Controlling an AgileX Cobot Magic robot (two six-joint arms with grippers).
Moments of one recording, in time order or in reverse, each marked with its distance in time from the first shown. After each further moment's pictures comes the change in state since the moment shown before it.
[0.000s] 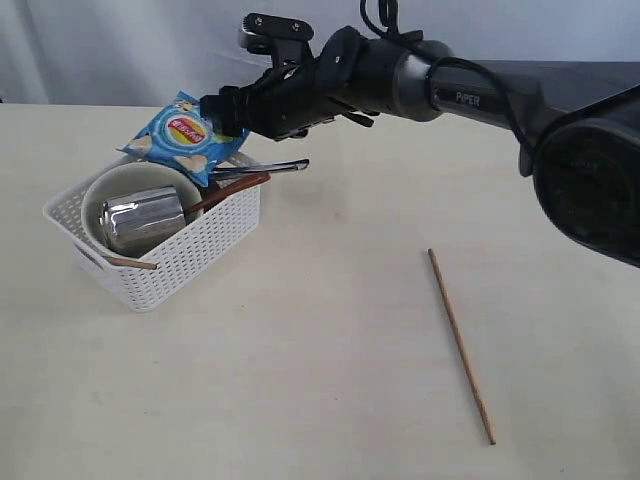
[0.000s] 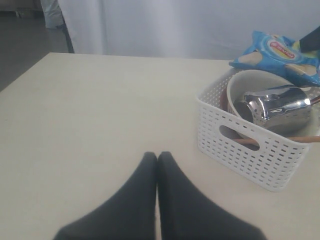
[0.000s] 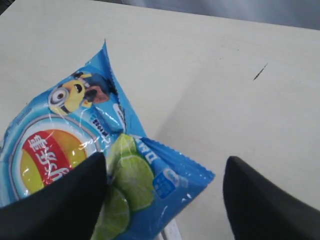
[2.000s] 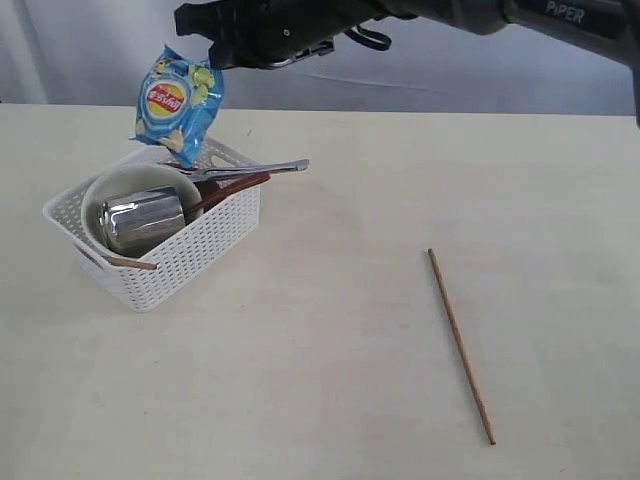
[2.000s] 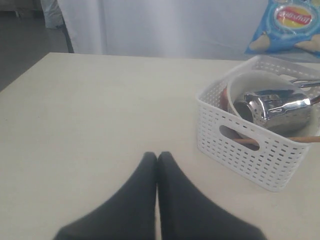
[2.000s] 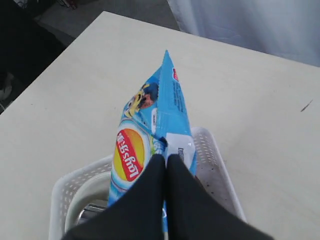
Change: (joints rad) left arm 0.000 0.000 0.000 0.000 0.000 0.000; right arm 0.002 -0.225 -0.001 0.015 0.225 -0.004
